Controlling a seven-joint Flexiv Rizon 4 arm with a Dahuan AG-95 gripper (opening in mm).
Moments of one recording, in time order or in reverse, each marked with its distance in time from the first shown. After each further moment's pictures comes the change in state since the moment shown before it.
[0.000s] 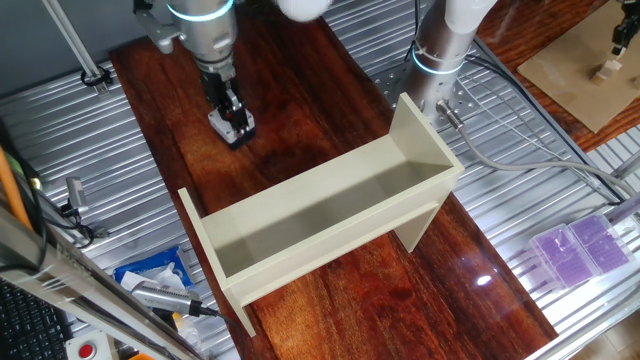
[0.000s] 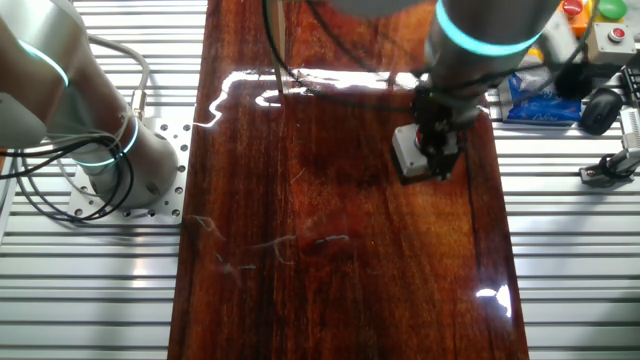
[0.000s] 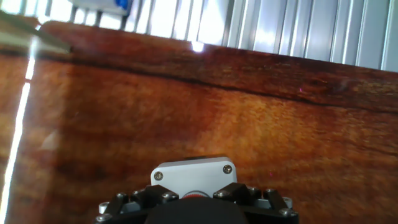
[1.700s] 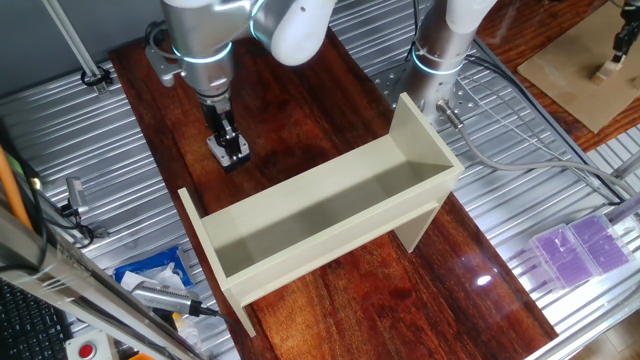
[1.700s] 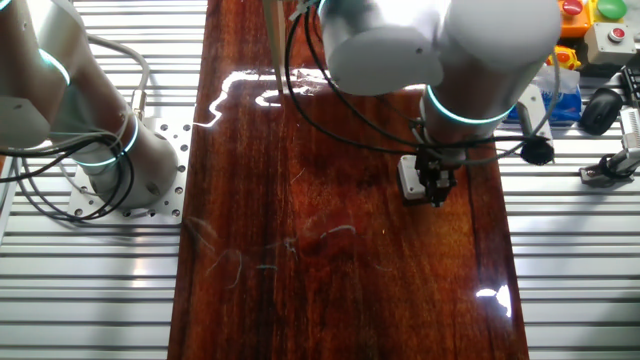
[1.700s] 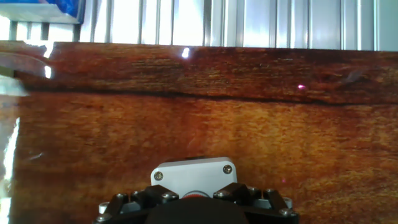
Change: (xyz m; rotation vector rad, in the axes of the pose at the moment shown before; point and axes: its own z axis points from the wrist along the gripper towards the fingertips) arm -0.011 -0.008 0.068 -0.014 0.018 0.097
